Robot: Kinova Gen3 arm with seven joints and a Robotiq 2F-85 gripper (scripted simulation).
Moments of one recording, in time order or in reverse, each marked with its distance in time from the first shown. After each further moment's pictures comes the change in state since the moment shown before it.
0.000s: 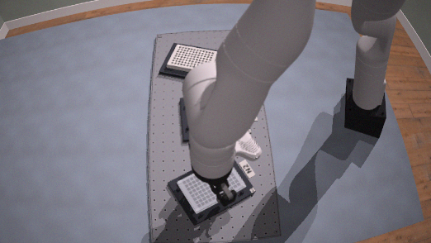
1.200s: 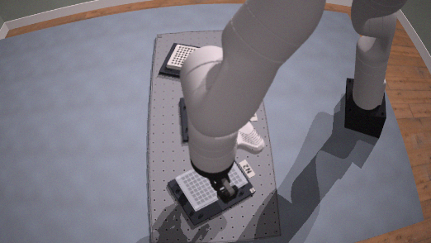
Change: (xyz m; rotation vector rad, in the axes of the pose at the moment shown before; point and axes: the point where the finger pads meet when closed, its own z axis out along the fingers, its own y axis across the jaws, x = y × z) arm -0.001 0.001 -0.031 -0.001 -0.002 -0.001
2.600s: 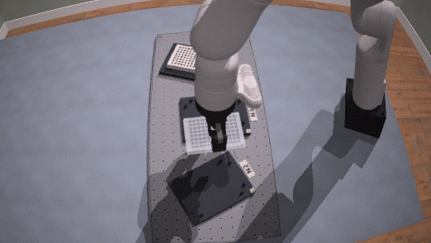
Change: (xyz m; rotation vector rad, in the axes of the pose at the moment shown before) arm 0.062 -0.094 0.000 0.001 -0.001 0.394
